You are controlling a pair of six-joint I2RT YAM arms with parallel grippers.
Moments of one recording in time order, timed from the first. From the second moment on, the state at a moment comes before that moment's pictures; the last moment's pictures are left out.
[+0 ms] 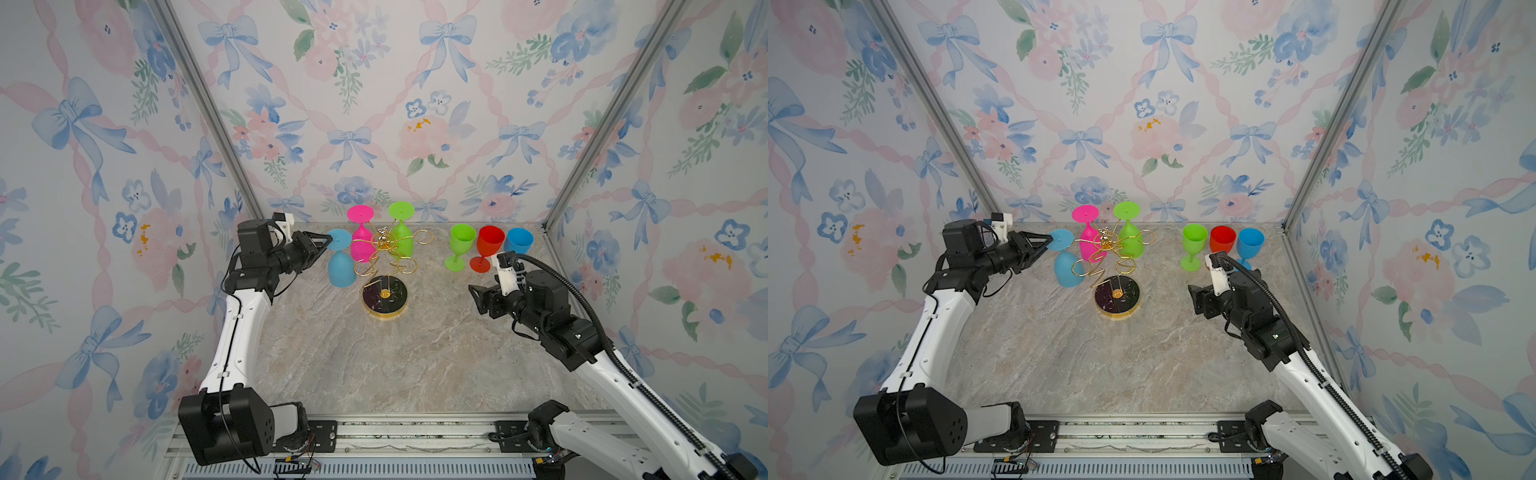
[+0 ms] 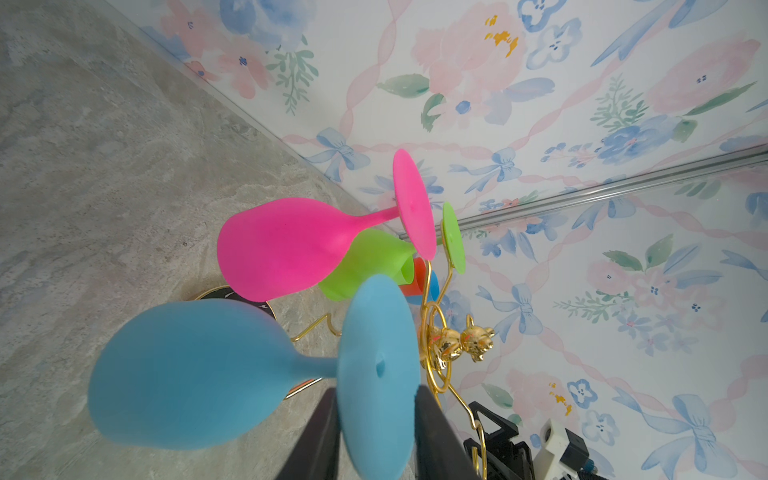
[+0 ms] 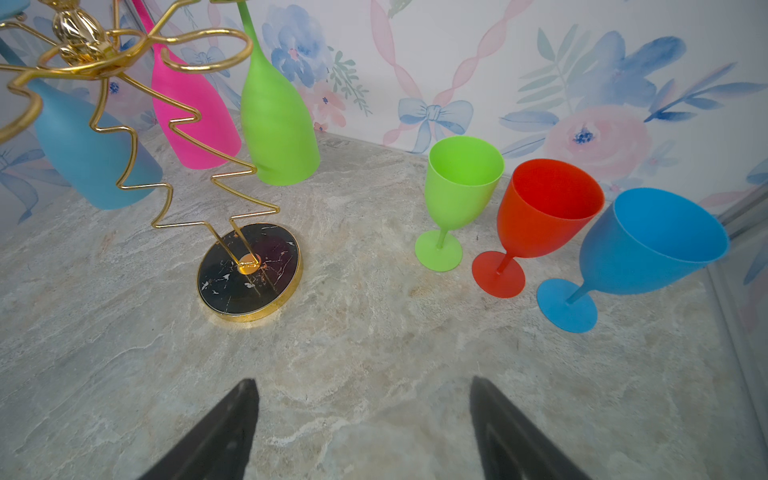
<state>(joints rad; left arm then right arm) 0.13 1.29 1.20 -0.36 0.80 -0.83 0.47 0.91 0.90 -0.44 0.04 0.04</state>
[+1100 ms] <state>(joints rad) 0.13 1.27 1.16 -0.28 0.82 -0.91 0.47 0.91 0.90 -0.44 0.04 0.05</state>
